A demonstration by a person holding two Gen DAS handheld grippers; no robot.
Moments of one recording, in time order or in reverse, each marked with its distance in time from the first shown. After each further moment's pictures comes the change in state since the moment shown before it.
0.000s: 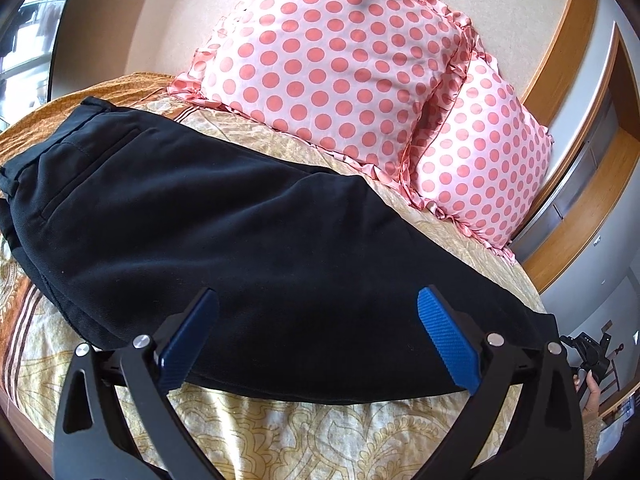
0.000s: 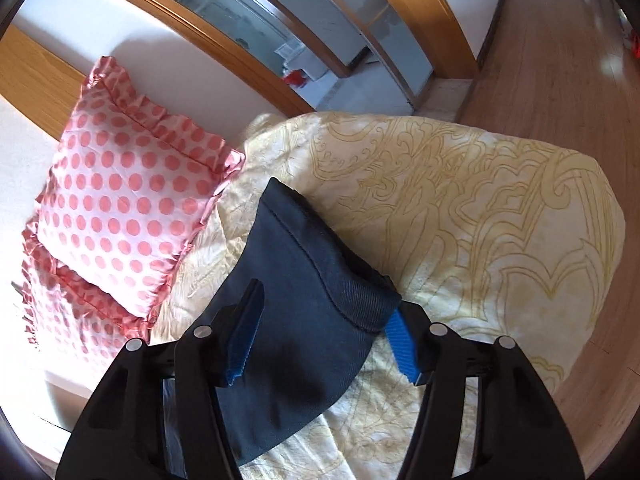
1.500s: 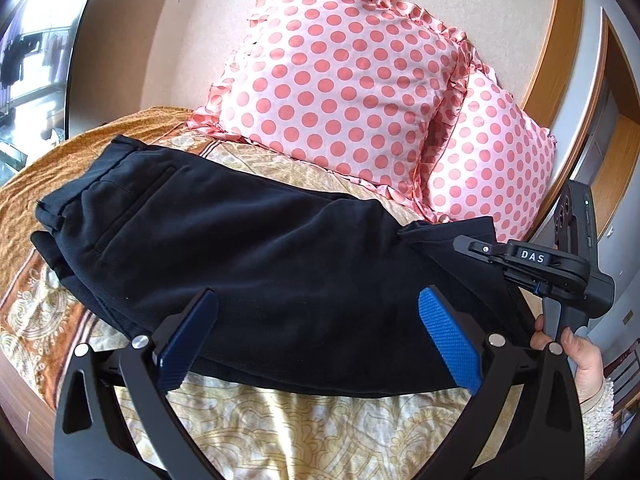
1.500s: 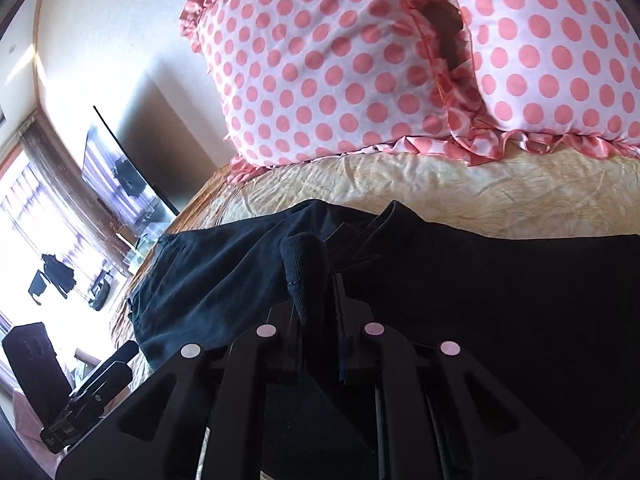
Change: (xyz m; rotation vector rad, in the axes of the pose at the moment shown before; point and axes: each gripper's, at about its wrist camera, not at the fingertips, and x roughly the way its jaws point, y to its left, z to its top) left arm -0.032 0.008 0.000 0.056 -0.085 0.067; right arm 0.083 0.379 -0.324 -0.917 0.416 0.446
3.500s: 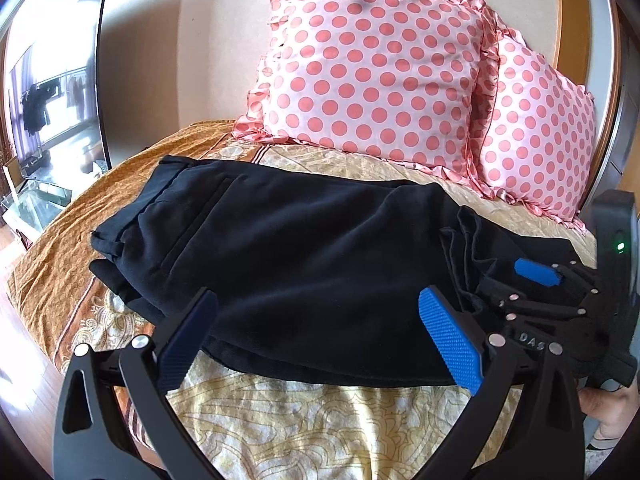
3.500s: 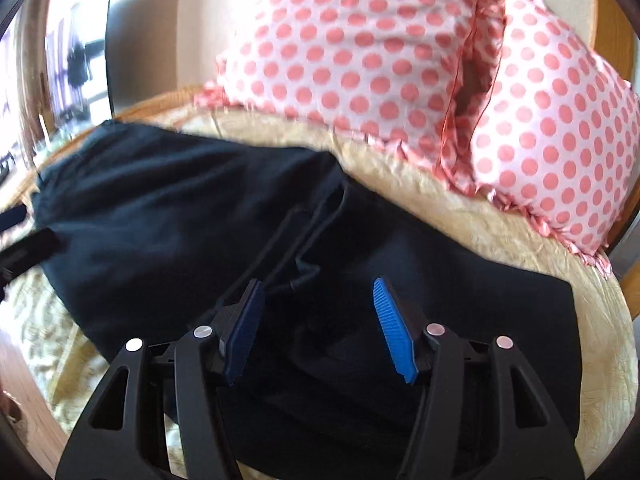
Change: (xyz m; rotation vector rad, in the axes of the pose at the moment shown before) left arm 0.001 0.016 -0.001 0.120 0.024 0.215; right arm 0.048 0.075 -0.066 -0.376 0.079 -0.439
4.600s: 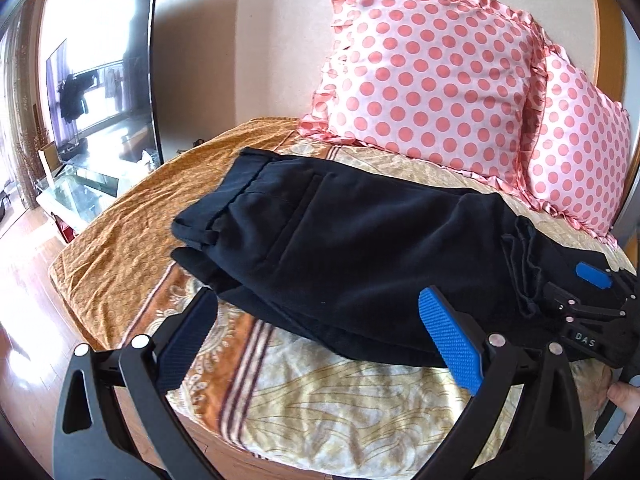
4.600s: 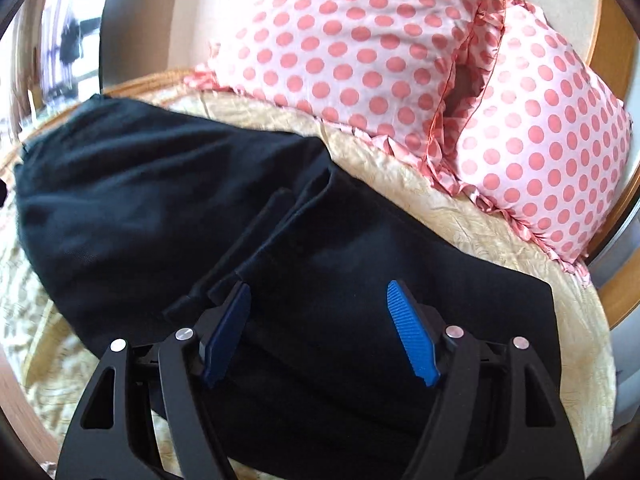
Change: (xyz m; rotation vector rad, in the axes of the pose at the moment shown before) left arm -0.018 0.064 -0.006 -0.088 0.000 0.131; right arm -0.022 0.003 0.000 -0.017 -0.079 -0.038
